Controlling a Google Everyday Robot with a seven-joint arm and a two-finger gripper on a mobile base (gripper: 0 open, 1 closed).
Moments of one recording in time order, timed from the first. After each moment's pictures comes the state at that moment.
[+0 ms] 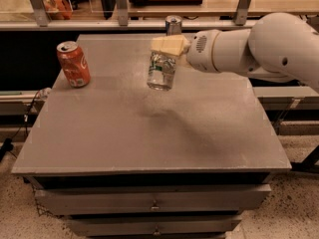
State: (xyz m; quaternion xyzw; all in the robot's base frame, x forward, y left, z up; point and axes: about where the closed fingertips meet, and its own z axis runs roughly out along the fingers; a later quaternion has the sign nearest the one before) arm 0.619 -0.028 0.935 -0.04 0.82 0.42 0.38
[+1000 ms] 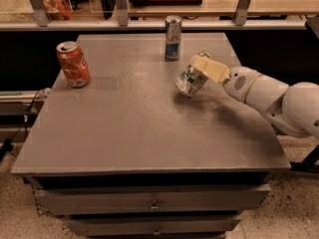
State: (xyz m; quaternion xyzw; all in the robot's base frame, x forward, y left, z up) arm 0.639 -0.140 0.881 -0.03 0.74 0.41 0.54
